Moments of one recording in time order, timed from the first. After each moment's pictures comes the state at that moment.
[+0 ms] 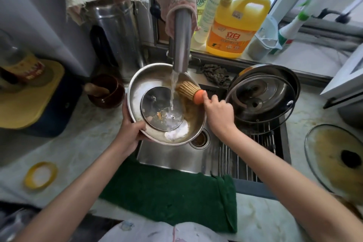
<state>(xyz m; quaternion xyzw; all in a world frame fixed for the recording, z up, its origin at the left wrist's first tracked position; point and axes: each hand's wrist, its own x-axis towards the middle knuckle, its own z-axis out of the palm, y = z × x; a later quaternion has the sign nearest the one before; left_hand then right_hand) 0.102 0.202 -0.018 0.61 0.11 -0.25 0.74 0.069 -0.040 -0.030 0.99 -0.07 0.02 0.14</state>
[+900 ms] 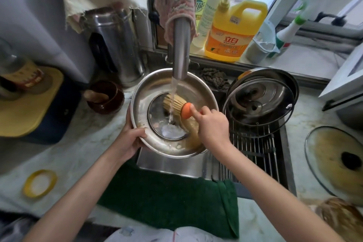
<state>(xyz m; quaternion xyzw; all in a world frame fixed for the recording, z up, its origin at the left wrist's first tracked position) 0.109 0.210 -0.013 0.59 0.09 -0.32 0.74 0.055 -0.011 -0.013 1.00 -0.04 0.03 0.02</state>
